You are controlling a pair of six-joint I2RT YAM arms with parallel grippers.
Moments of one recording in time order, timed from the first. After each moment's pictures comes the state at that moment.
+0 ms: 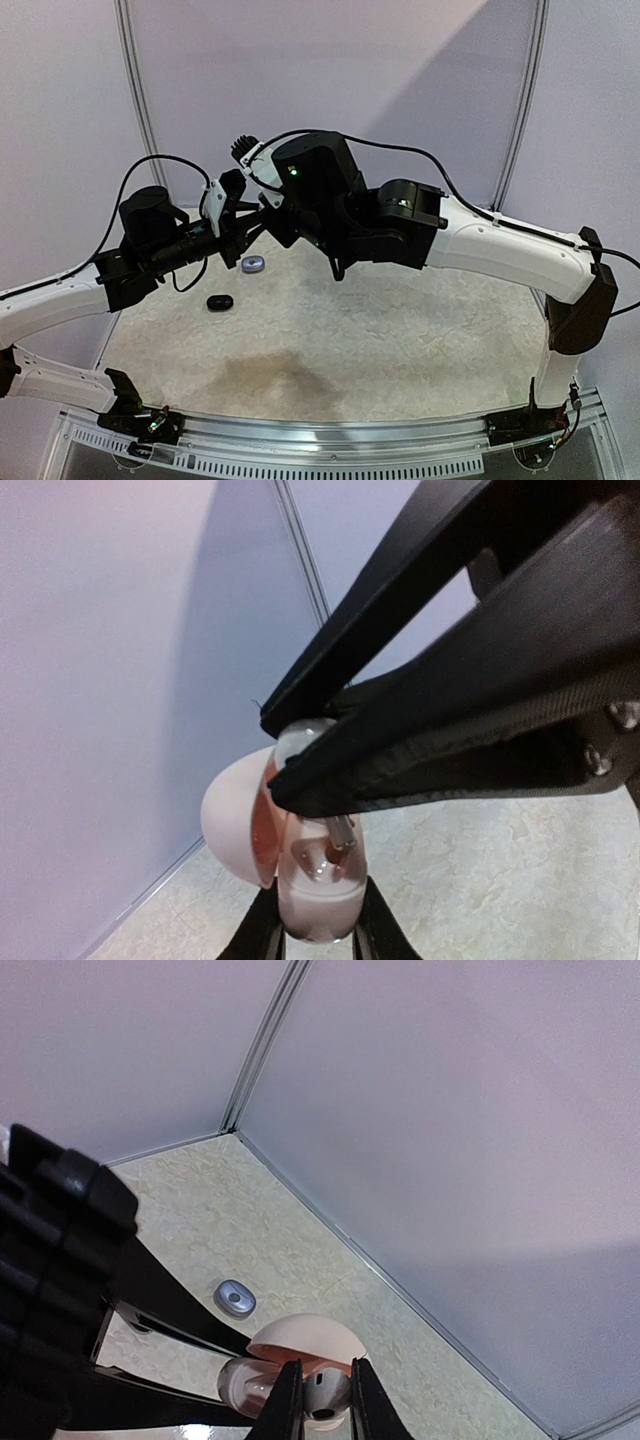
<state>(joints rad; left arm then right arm) -0.76 1.09 0.80 0.26 0.17 0.28 1.29 1.93 2.04 -0.43 0.72 -0.22</state>
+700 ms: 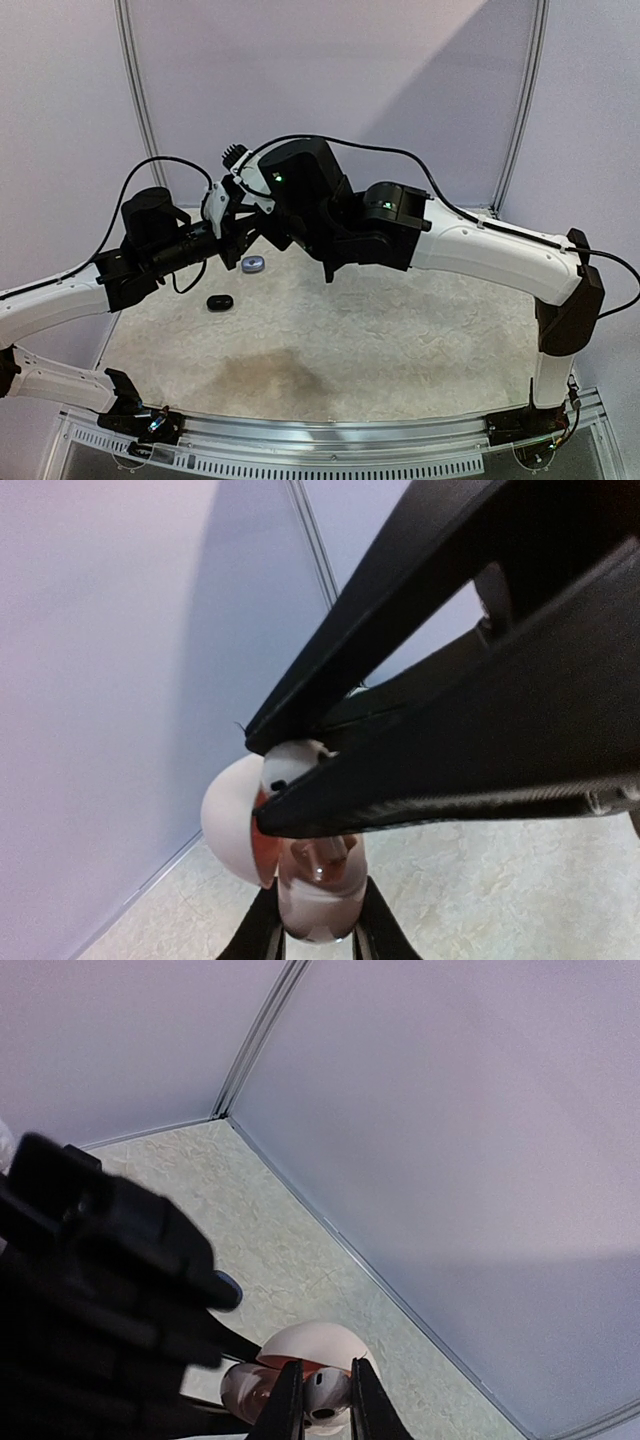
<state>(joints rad) -0.76 1.09 0.80 0.24 0.14 0.30 1.29 1.99 2.10 -0.47 0.75 -0.27</state>
